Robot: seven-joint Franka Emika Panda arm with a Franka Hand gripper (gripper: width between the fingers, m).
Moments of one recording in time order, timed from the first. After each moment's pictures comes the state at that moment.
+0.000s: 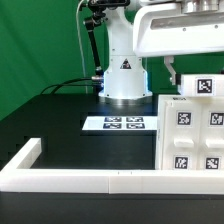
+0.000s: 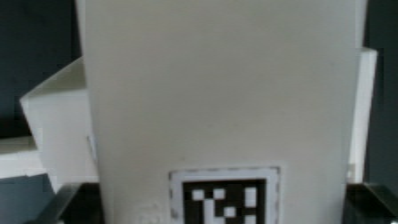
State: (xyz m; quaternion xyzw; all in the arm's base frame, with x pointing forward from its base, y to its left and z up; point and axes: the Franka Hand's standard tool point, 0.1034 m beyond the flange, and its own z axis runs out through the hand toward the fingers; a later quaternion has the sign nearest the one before) arm 0.611 0.086 0.160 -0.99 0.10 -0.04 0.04
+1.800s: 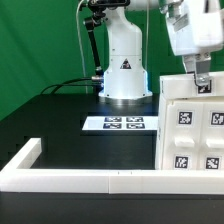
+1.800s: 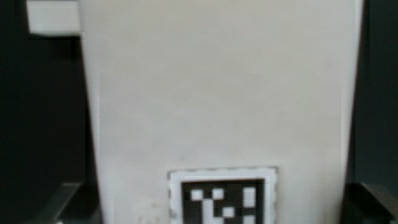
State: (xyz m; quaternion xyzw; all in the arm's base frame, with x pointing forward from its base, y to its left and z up) arm 0.609 0.082 0.159 -0.66 0.75 0.02 0.10
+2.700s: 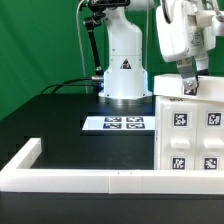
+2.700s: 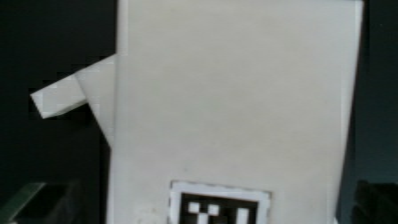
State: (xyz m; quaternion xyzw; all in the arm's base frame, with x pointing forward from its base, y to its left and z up) arm 0.610 0.086 0.164 -0.55 0.83 0.05 0.12
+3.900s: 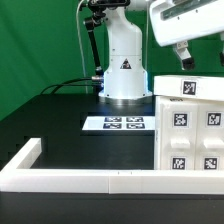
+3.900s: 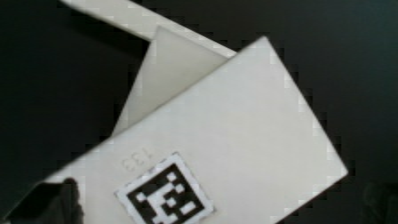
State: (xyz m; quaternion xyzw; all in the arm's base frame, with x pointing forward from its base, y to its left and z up) arm 0.616 0.094 0.186 -0.85 0.51 0.02 0.13
